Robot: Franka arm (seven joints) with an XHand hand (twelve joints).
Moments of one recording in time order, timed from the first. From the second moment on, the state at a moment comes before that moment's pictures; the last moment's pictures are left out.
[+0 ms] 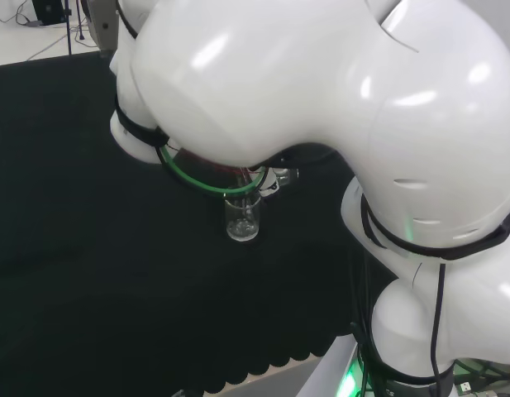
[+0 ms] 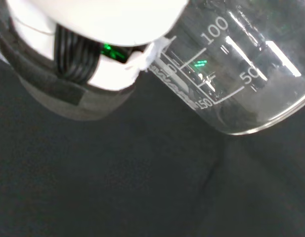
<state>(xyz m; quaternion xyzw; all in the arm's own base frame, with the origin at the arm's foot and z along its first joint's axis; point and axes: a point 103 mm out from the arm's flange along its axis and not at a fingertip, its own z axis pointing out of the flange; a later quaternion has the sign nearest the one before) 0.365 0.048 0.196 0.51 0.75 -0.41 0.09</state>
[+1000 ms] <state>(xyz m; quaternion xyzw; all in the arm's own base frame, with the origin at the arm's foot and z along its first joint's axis) 0.367 0.045 0.203 0.52 0.75 -0.41 0.09</state>
